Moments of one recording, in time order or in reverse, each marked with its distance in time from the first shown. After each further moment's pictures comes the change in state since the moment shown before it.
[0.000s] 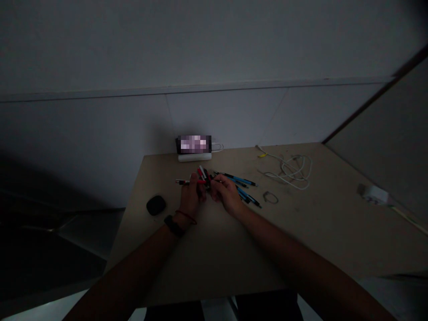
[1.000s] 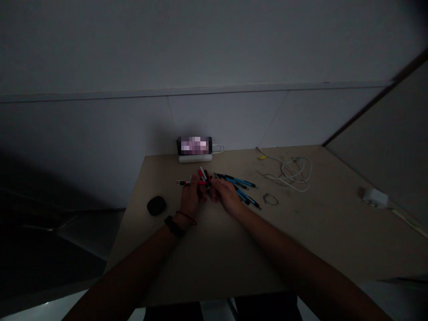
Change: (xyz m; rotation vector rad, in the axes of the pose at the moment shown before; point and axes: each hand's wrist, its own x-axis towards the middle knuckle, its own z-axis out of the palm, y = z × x) left_hand 0.002 -0.002 -0.001 -0.019 0.007 -0.015; right_hand 0.003 0.002 -0.003 -0.087 -0.073 0.012
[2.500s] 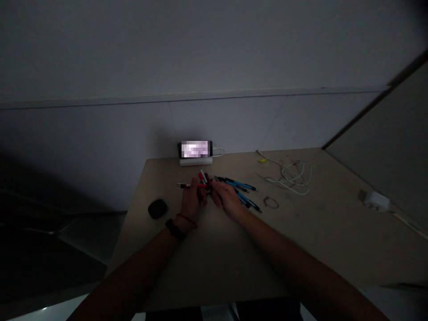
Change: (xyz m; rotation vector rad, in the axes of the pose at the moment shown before) left_hand 0.002 -0.002 -0.001 -0.043 -0.009 -0.016; right_hand -0.002 -0.010 0.005 0.027 -0.001 0.042
